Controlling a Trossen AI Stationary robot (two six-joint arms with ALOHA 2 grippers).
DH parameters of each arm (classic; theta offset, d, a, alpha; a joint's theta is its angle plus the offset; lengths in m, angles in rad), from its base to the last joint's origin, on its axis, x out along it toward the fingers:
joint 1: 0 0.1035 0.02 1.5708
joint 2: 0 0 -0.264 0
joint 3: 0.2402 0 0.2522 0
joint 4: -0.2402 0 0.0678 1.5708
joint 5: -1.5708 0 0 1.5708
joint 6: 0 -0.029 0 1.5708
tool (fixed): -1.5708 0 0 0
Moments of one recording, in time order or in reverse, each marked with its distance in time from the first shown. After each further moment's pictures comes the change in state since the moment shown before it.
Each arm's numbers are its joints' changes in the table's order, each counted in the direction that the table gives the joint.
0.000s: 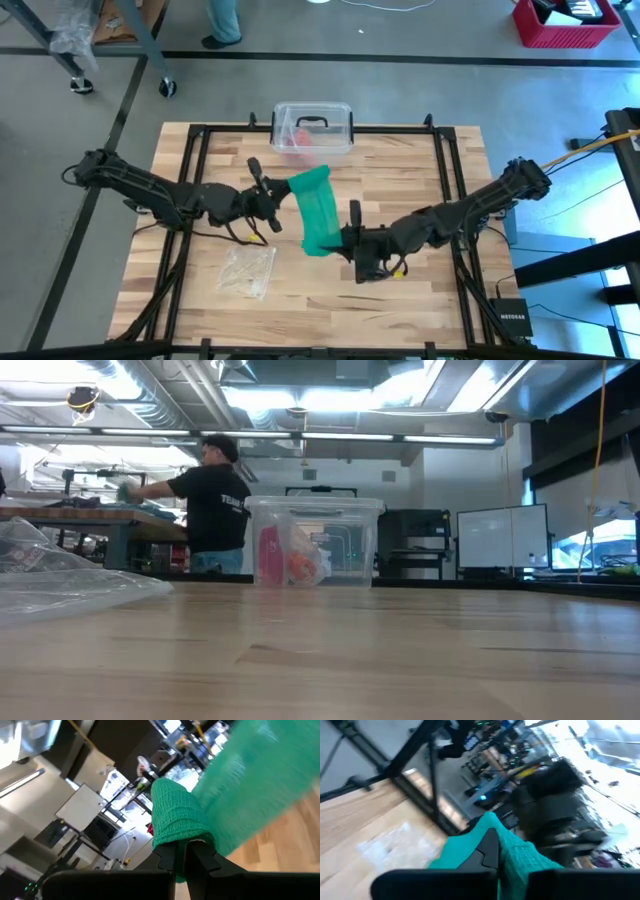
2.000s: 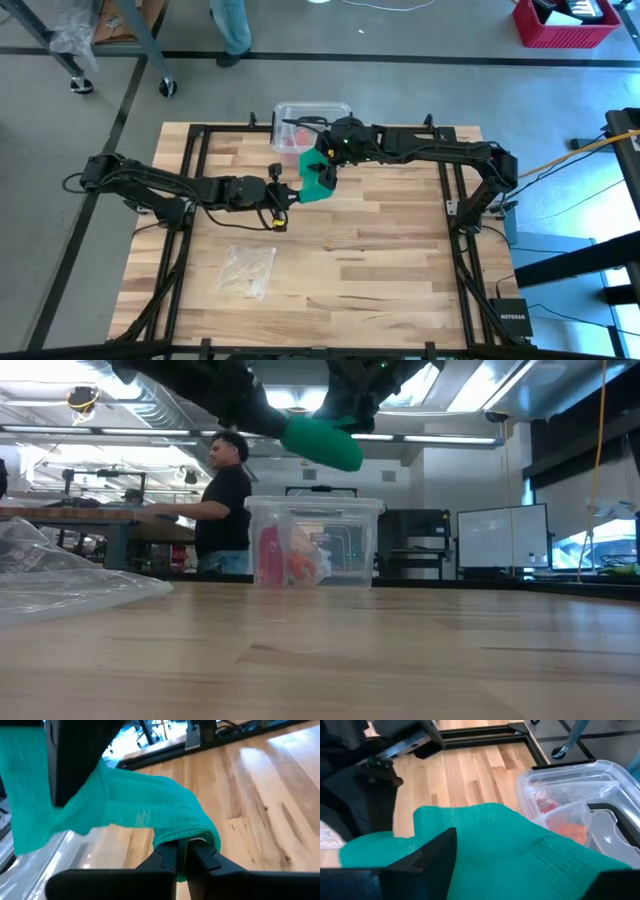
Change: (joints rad) left arm 0.218 -0.101 -0.135 -0.104 0.446 0.453; right arm -0.697 -0.207 0.250 -0.546 -0.395 -0.727
